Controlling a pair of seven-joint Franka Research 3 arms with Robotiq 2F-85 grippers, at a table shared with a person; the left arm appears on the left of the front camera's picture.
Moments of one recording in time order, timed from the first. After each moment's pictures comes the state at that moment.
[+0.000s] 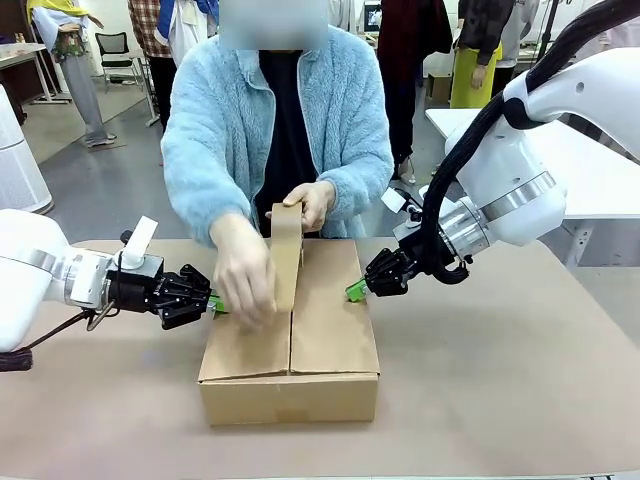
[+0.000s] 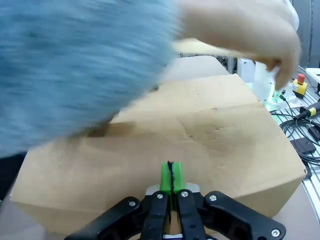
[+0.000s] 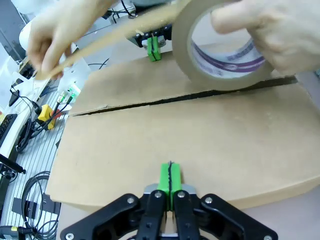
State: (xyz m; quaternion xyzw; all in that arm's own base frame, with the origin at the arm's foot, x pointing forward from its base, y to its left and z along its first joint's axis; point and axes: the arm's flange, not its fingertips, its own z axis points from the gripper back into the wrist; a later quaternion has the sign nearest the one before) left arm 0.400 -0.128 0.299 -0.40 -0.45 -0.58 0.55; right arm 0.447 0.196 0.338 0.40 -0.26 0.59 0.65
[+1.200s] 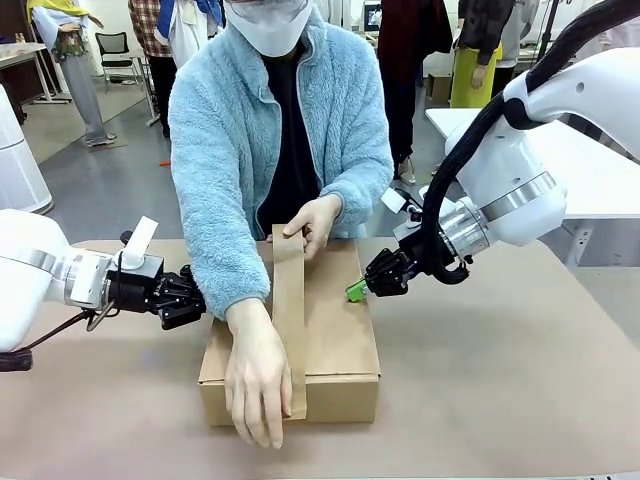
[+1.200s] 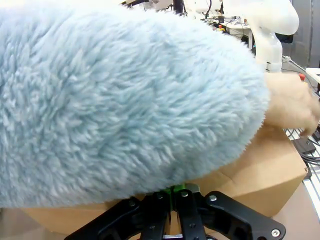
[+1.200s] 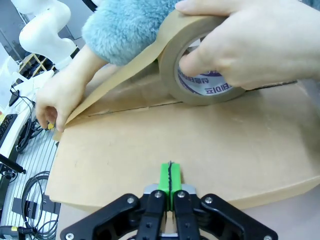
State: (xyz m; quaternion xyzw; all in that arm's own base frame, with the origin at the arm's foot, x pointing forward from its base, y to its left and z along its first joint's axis) left arm 0.400 -0.128 0.299 -0.40 -0.45 -0.58 0.55; right arm 0.447 0.196 0.337 0.40 -0.26 0.59 0.65
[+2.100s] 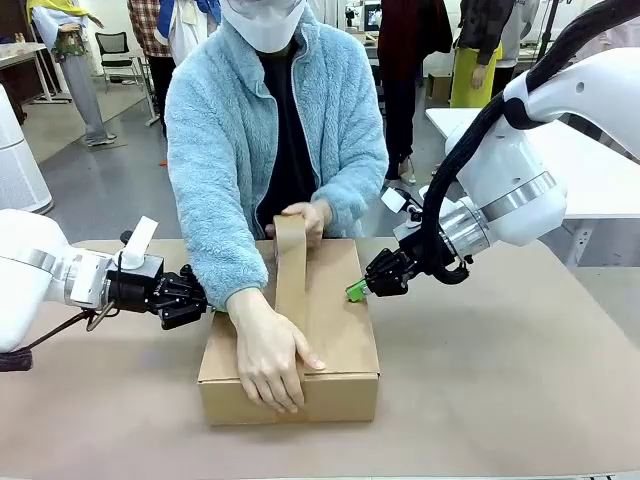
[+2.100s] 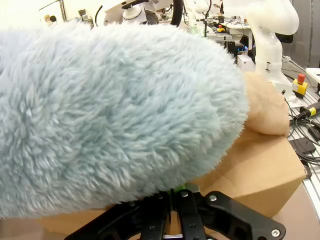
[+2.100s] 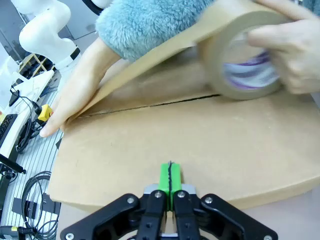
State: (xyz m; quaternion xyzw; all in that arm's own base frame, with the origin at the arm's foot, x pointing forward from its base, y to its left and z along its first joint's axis) left arm 0.400 -0.128 0.299 -0.40 -0.45 -0.58 0.55; right arm 0.447 0.196 0.337 0.40 -0.26 0.59 0.65
